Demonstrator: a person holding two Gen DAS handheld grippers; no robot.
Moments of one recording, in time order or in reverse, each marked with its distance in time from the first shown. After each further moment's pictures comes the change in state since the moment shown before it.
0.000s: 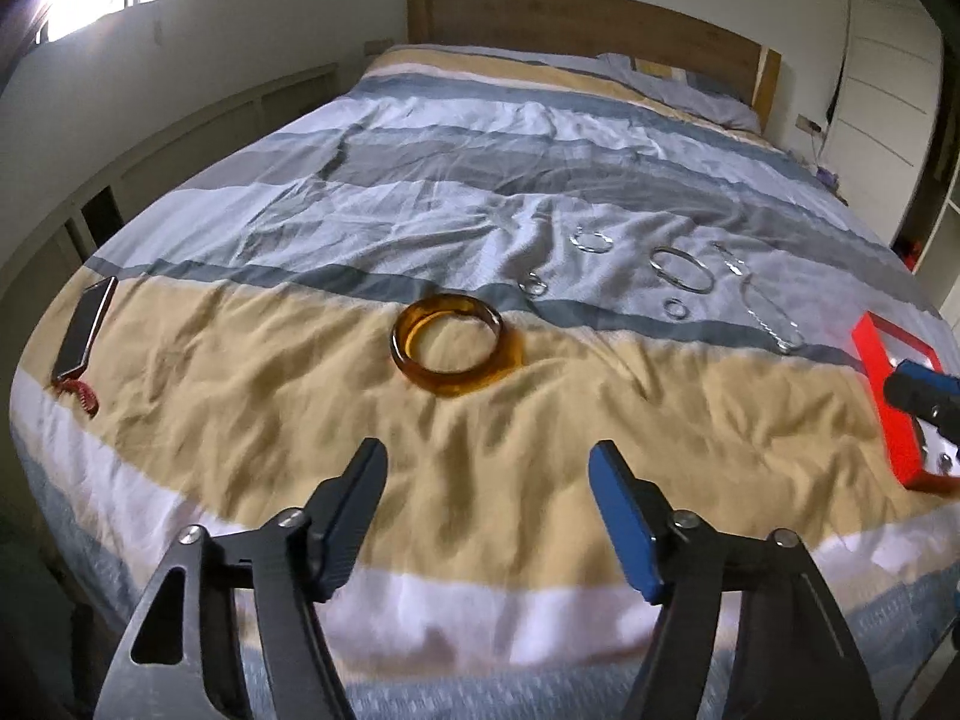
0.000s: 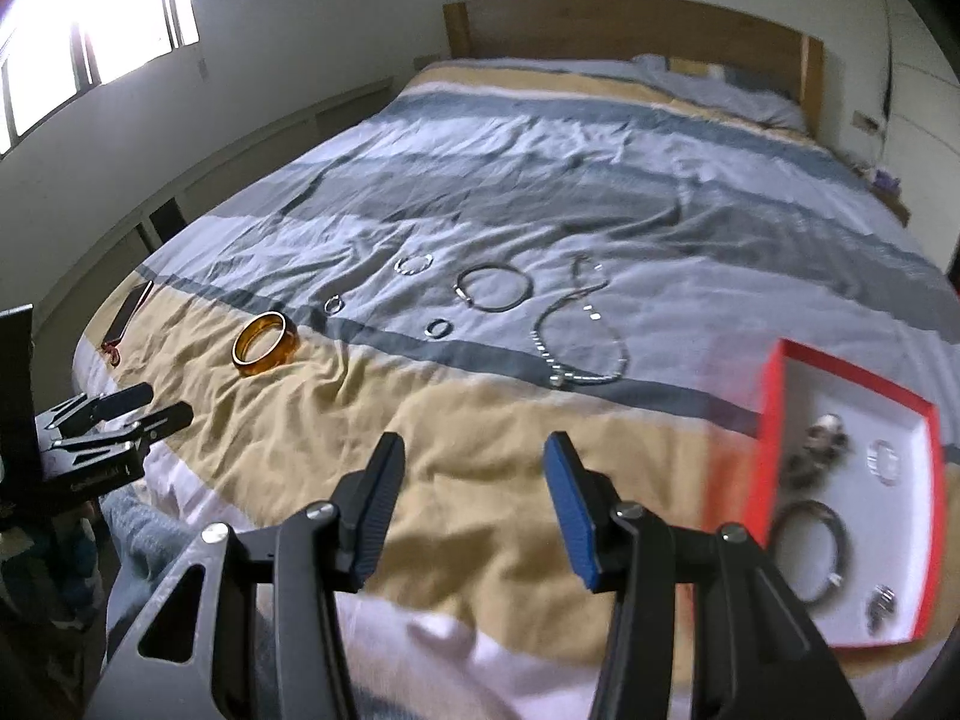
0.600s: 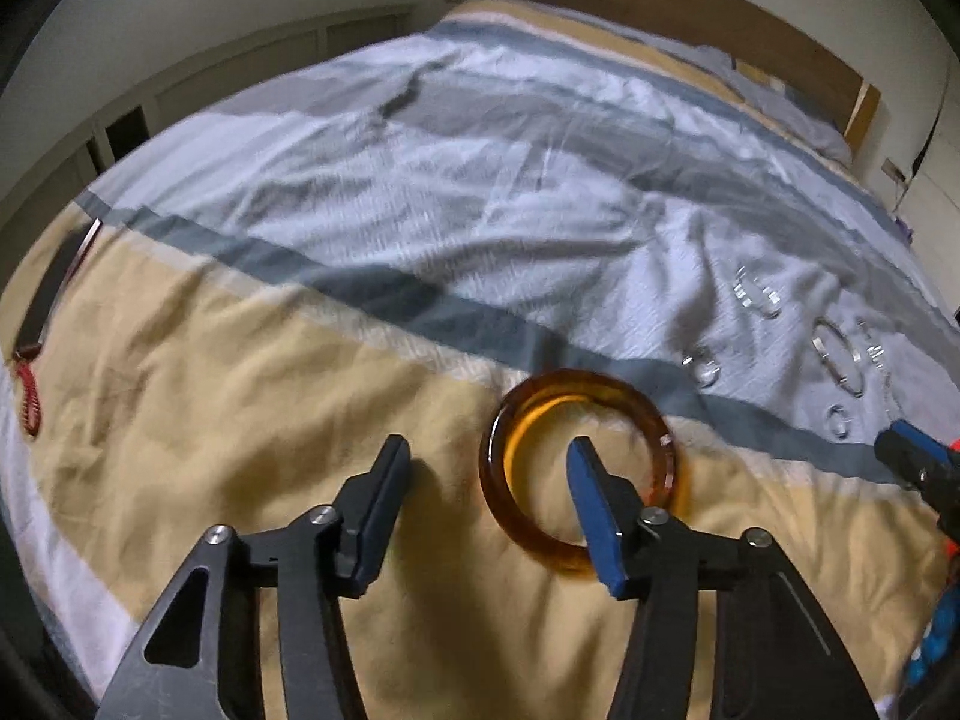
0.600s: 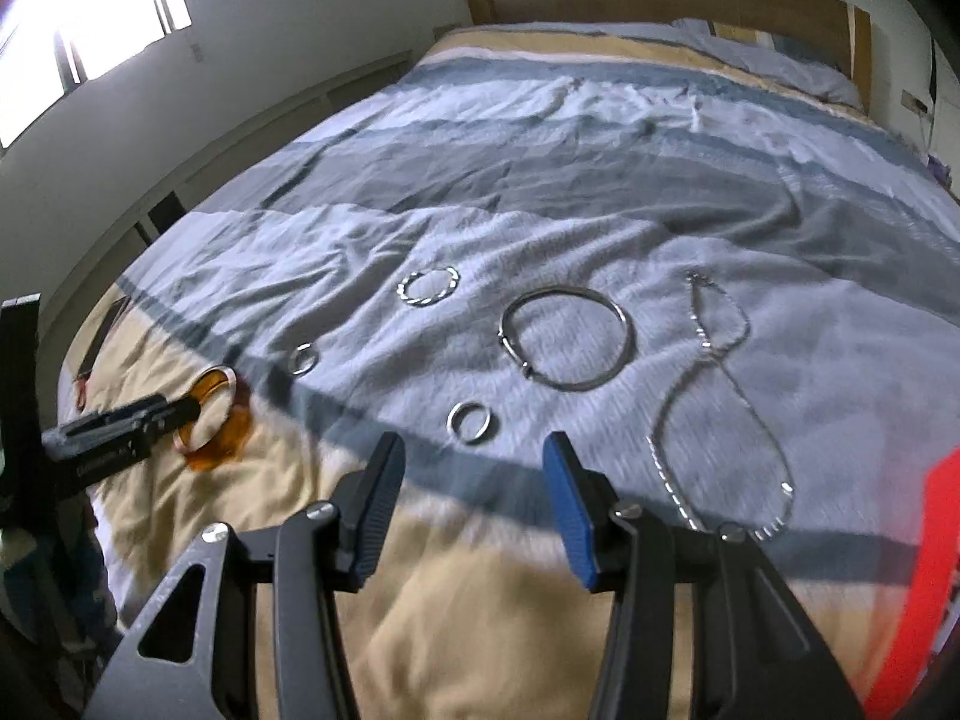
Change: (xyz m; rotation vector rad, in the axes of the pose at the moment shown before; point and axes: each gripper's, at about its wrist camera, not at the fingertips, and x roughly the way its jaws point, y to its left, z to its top) left arm 0.113 0.060 0.050 -0.175 0.104 0.075; right arm 0.142 0.013 0.059 0.019 0.063 0.084
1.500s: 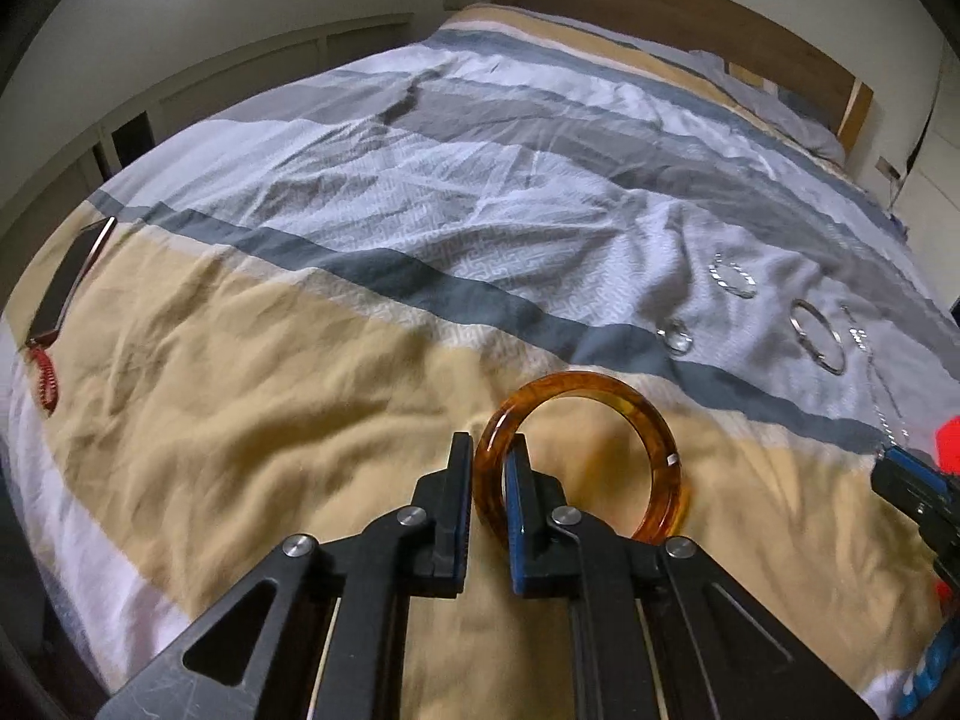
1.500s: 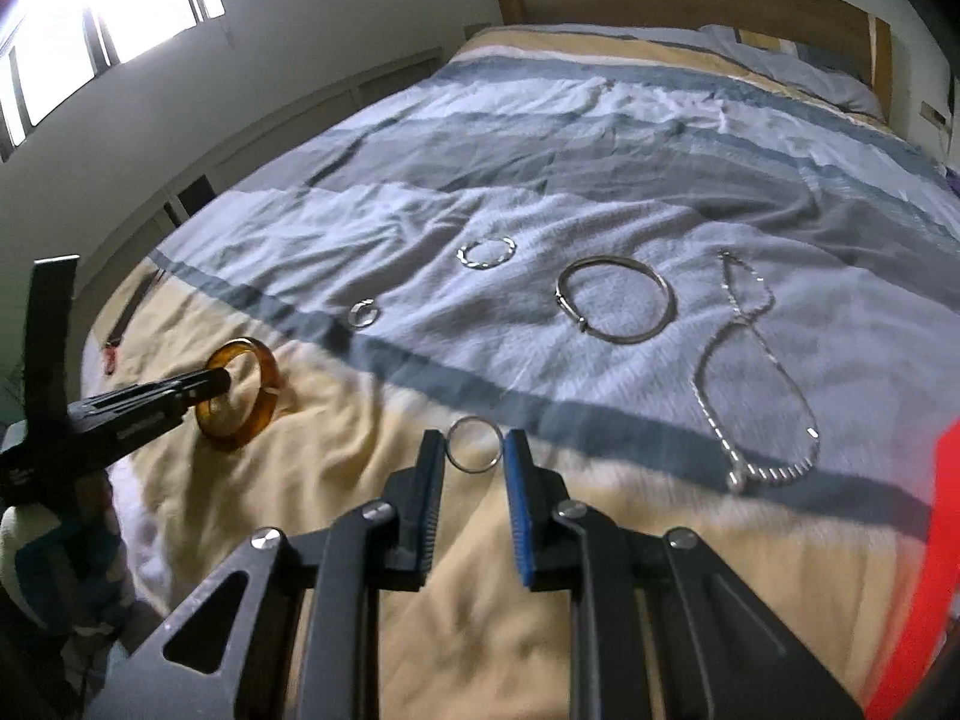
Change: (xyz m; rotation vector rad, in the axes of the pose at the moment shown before) left arm -0.033 -0.006 -0.018 0.015 -0.037 -0.009; right arm -0.035 0.025 -0.031 -0.048 -0.013 0.044
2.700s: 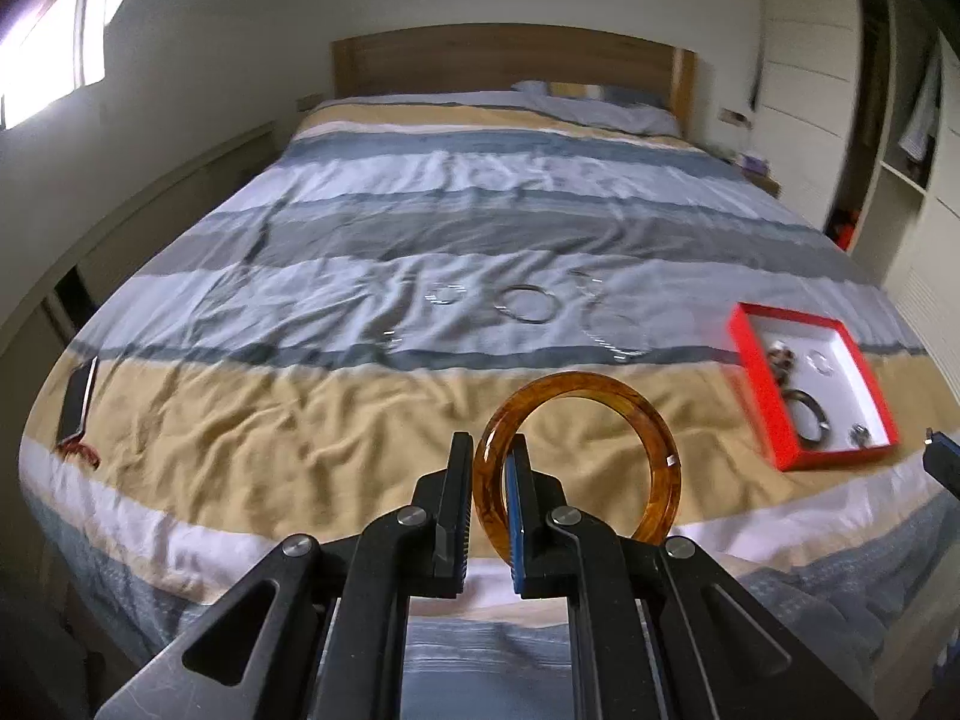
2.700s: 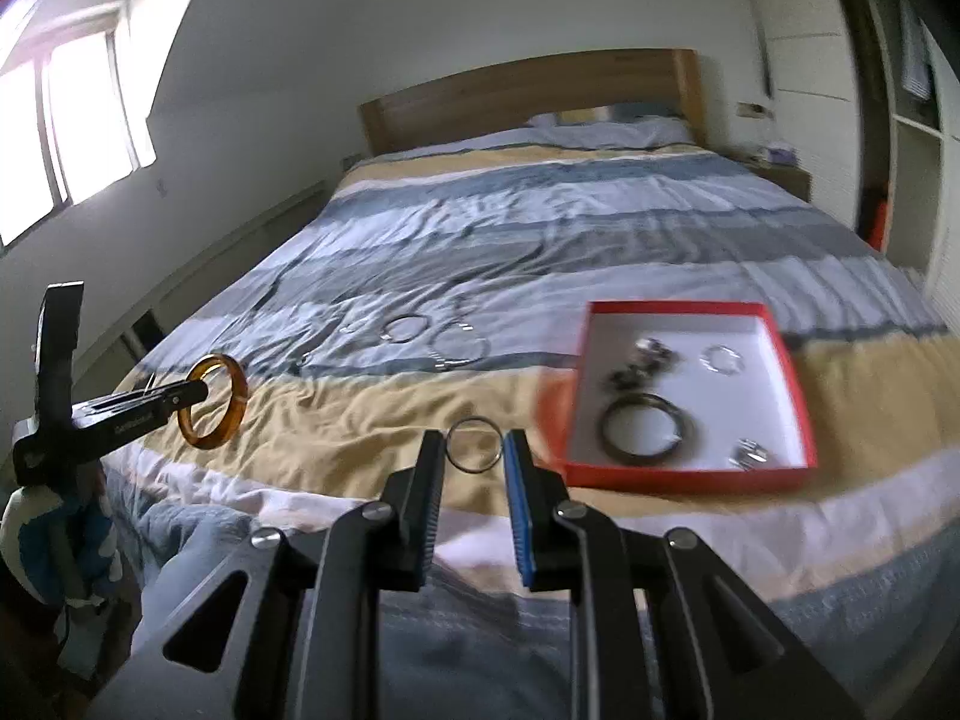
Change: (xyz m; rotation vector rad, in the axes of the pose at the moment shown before) left arm -0.178 -0.144 -0.076 0.312 -0.142 -0.160; right arm -0.276 -0.056 -0.146 0.231 -0.292 -0.228
